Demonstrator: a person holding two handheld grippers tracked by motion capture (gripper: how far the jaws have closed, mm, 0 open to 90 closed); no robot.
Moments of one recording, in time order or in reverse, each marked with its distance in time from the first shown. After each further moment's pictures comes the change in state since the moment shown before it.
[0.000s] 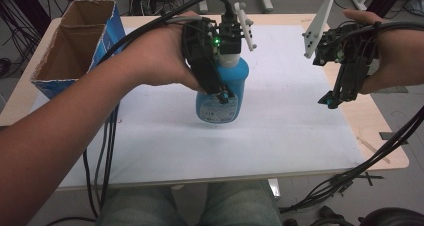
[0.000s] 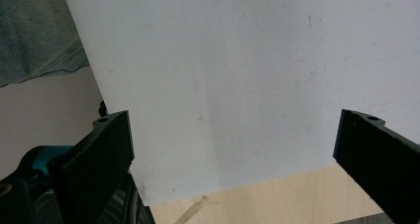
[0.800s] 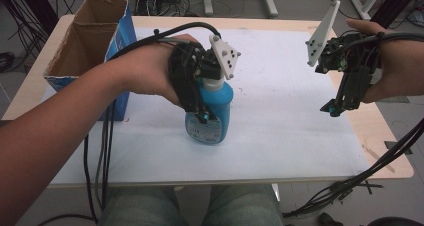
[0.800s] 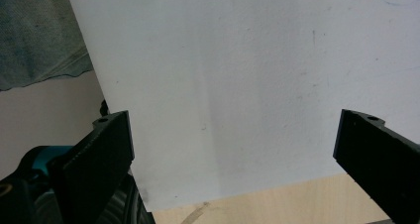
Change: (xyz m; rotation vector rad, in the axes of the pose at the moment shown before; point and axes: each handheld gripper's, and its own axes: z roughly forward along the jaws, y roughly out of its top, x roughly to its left) left arm -0.005 -0.050 0.014 -0.018 -0.152 0.157; right arm 0.004 0.016 0.001 0.015 0.006 -0.013
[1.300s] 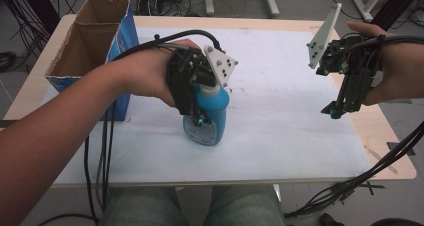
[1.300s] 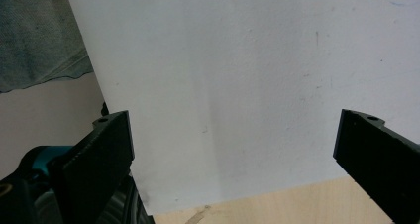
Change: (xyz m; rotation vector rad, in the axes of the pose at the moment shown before) left arm 0.003 -0.012 0.006 0.010 -0.022 0.074; right arm -0.001 0.000 0.005 -0.010 0.006 -0.008
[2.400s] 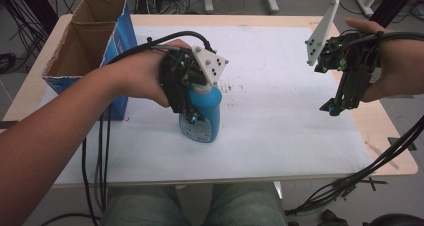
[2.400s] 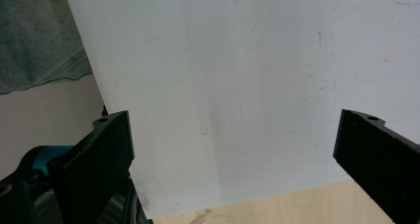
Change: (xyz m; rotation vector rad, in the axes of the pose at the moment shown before) left arm 0.005 -0.013 0.007 -0.005 -0.005 -0.005; right arm 0.000 -0.002 0.004 -0.006 0.004 0.008
